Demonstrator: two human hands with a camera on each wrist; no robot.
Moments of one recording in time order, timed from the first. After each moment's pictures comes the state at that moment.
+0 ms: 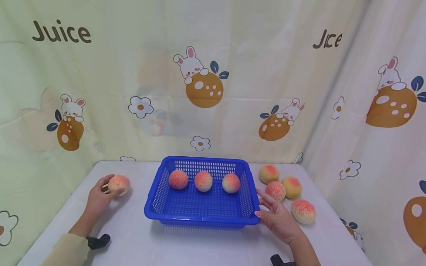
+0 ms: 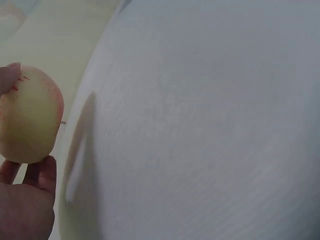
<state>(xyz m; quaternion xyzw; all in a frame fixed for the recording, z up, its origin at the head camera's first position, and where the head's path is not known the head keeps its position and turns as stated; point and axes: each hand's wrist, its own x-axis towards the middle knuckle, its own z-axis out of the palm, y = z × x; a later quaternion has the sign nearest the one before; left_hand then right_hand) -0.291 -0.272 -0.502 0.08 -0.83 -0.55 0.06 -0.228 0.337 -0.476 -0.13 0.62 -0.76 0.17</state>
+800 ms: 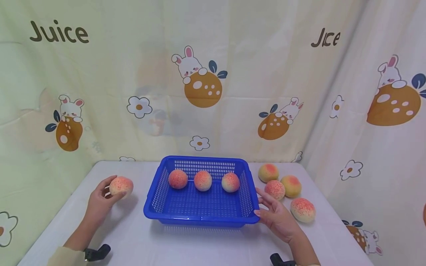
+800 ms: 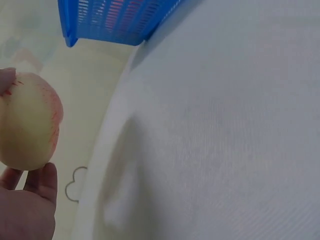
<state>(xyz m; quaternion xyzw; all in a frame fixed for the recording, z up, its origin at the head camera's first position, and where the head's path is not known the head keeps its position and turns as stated) -0.261 -0.244 -0.485 0.07 -0.83 -0.55 0.09 -0.228 0.337 -0.477 -0.11 0.63 -0.75 0.17</state>
